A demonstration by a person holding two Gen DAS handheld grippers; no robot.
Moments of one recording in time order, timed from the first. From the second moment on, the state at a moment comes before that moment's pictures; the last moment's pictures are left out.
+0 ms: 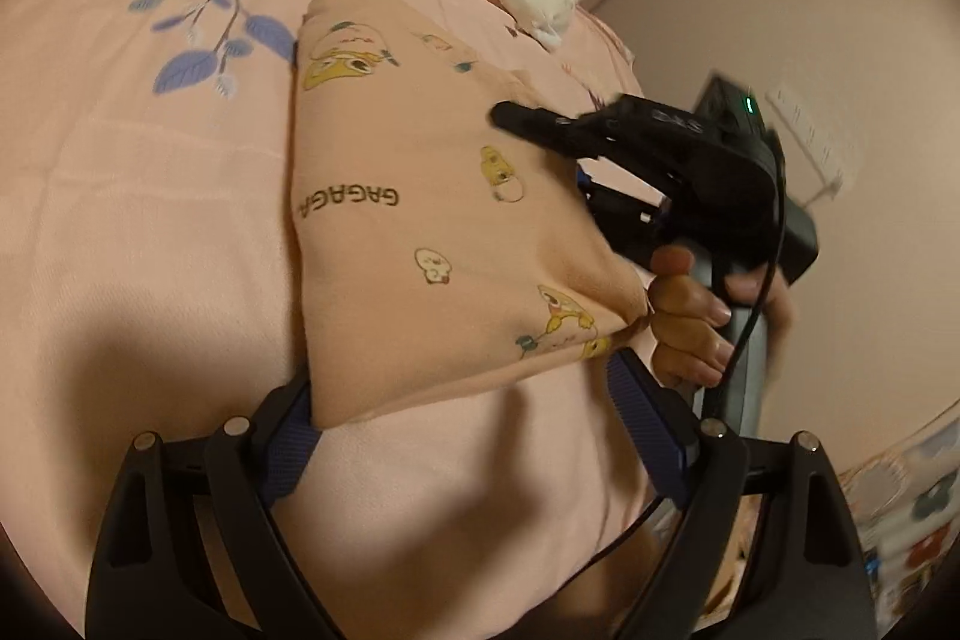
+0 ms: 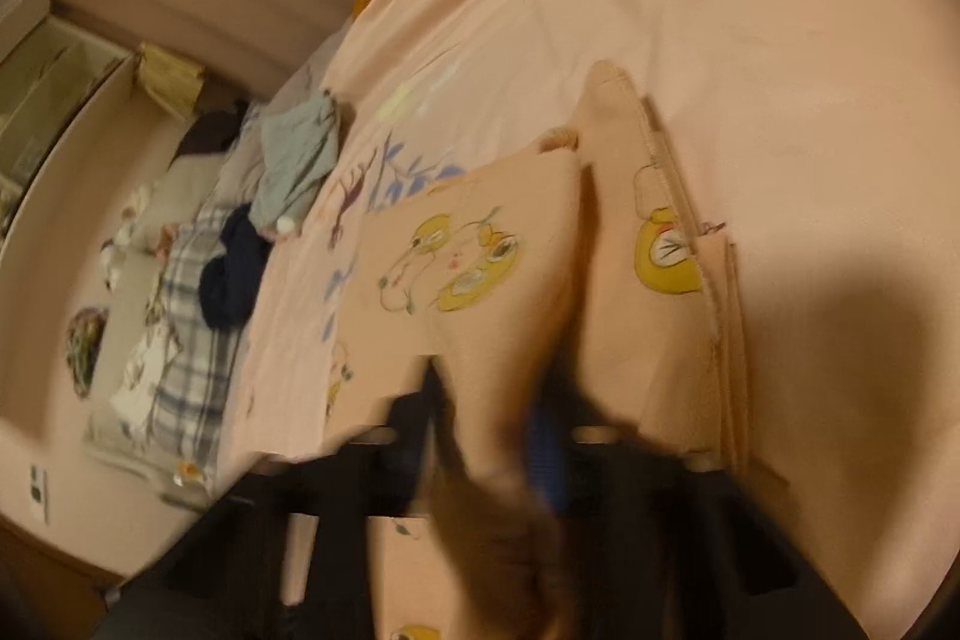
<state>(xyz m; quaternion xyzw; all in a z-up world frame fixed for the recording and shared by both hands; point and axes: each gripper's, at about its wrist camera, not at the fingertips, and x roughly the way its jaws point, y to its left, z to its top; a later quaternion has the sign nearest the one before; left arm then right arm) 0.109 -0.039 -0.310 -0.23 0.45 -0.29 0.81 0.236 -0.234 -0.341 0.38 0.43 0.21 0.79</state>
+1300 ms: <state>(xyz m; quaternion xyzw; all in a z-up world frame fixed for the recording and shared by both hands) 0.109 -0.039 -0.308 -0.20 0.45 -0.31 0.82 0.177 -0.309 -0.330 0.40 0.41 0.12 0.81</state>
